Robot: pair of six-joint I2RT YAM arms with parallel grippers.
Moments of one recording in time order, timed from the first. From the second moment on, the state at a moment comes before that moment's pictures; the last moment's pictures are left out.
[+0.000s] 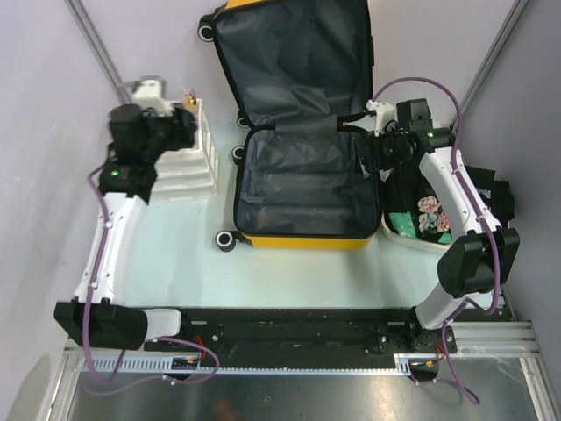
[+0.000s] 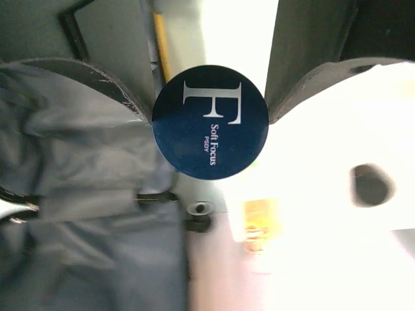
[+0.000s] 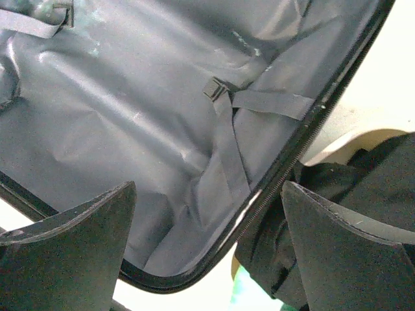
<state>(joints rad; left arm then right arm) -0.13 1.30 1.45 -0.38 0.10 -0.07 0.16 1.64 1.67 -0.85 -0.32 -0.19</state>
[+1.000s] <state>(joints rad) 0.34 1.69 1.72 -0.56 0.11 -0.05 0.21 1.72 1.73 -0.87 -0.32 -0.19</state>
